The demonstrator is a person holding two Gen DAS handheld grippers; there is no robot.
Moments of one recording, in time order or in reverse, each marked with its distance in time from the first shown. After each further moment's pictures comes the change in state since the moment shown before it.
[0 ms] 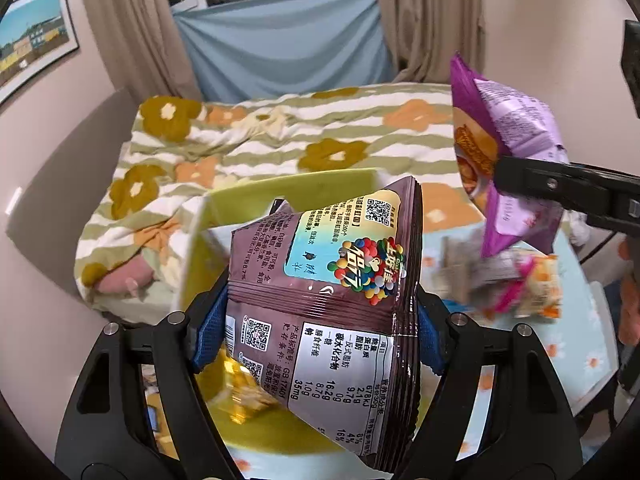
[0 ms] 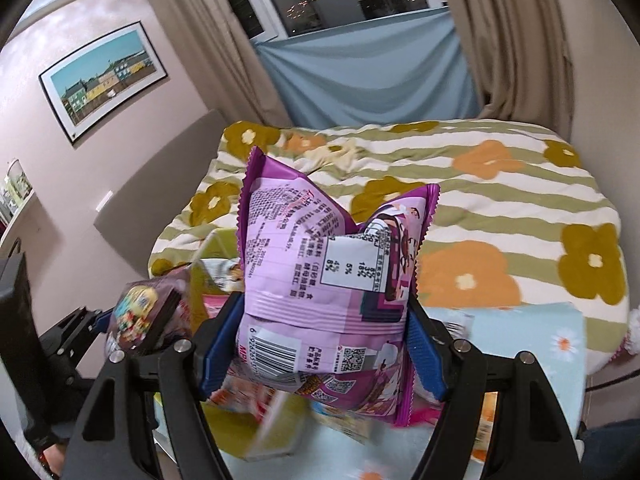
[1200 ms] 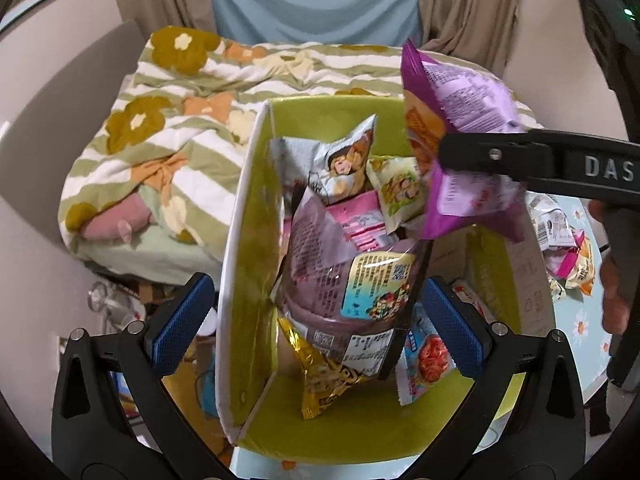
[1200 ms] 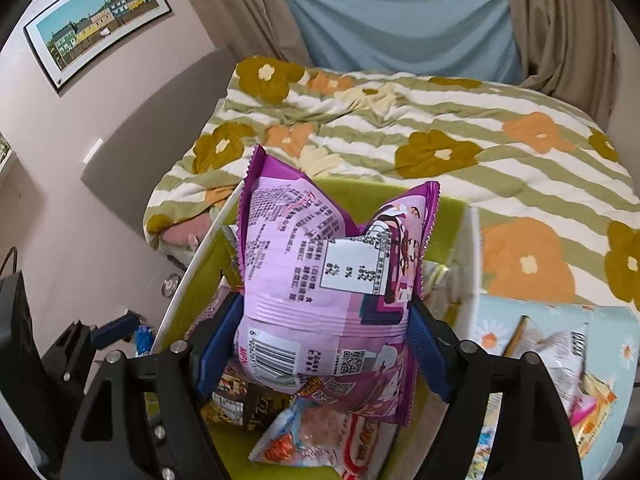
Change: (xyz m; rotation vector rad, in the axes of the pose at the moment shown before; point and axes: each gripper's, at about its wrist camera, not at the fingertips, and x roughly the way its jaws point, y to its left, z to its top) left arm 0.060 0.098 -0.055 -0.125 0.148 -0.059; right arm 0.143 0.097 0.004 -0.052 0.217 -0.007
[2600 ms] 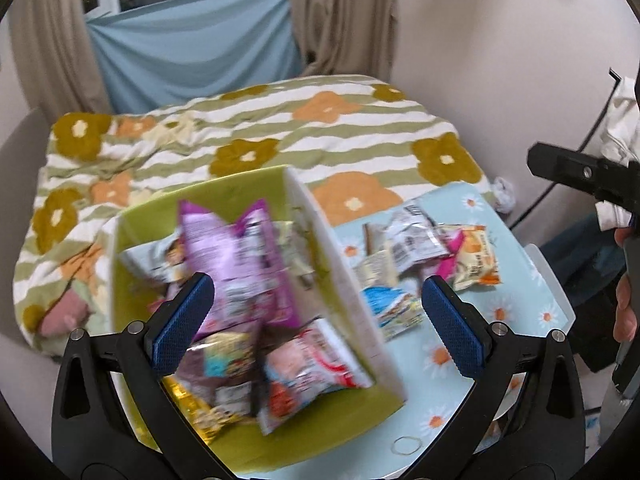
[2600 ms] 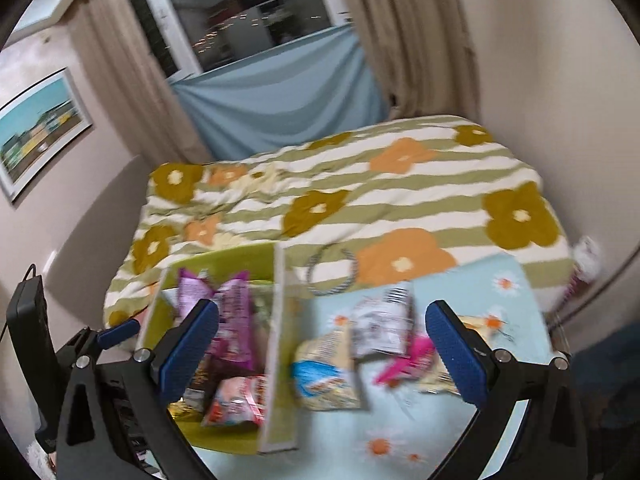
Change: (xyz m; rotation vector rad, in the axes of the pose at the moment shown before) left arm -0.058 -0.146 0.030 0.290 -0.113 -0.267; right arm -0.193 -0.094 -0.082 0.312 -0.303 -0.268
